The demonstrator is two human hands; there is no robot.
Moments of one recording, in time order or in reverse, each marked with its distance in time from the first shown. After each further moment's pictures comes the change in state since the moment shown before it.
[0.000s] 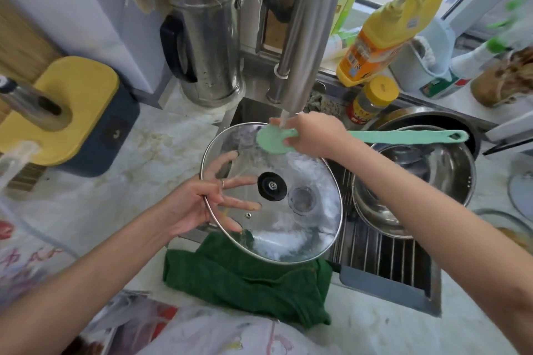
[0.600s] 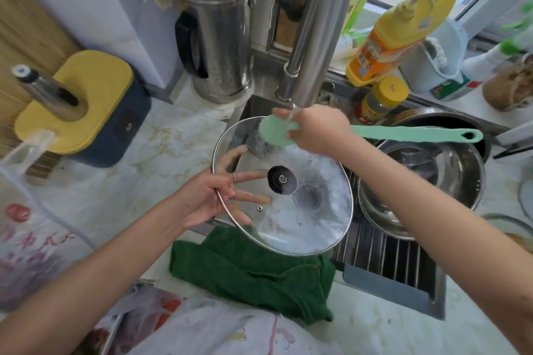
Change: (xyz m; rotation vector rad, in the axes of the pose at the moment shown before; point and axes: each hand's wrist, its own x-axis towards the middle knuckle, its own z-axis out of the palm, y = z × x) left_hand -0.004 -0.003 0.011 0.061 0.081 0.025; right_hand 0.000 -0.010 -0.004 -0.056 0.072 -0.021
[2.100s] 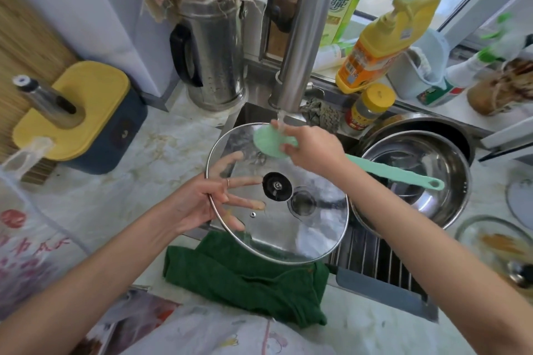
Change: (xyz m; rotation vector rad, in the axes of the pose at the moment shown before) left_hand -0.004 -0.002 0.003 0.010 -0.084 0.013; right_hand -0.026 -0.001 0.019 0.180 0.020 0.114
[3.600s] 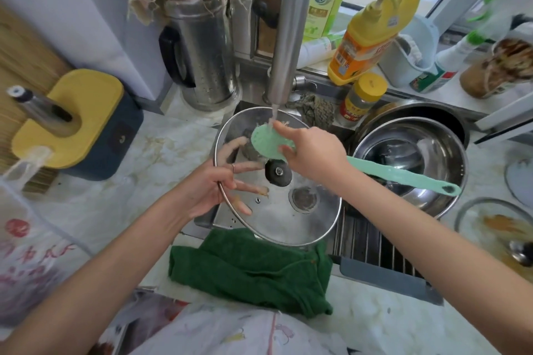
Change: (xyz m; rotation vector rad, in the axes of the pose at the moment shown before) left_hand 0.016 0.008 0.007 0.117 0.024 0.052; right_hand -0.039 -0.013 -0.009 -0.018 0.095 -0.025
